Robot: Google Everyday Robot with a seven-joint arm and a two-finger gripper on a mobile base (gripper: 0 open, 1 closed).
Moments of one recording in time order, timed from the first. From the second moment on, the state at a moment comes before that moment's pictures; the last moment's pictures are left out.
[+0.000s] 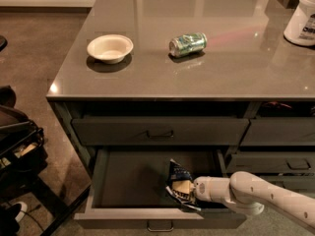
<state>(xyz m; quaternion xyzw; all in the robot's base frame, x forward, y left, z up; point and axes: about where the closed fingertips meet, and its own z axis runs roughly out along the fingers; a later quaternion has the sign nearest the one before) 0.491 -0.099 0.435 -0.05 0.88 0.41 0.23</state>
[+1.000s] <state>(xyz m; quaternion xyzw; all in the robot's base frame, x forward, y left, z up) 0.495 -0.101 0.433 -0.04 0.88 0.40 0.24</state>
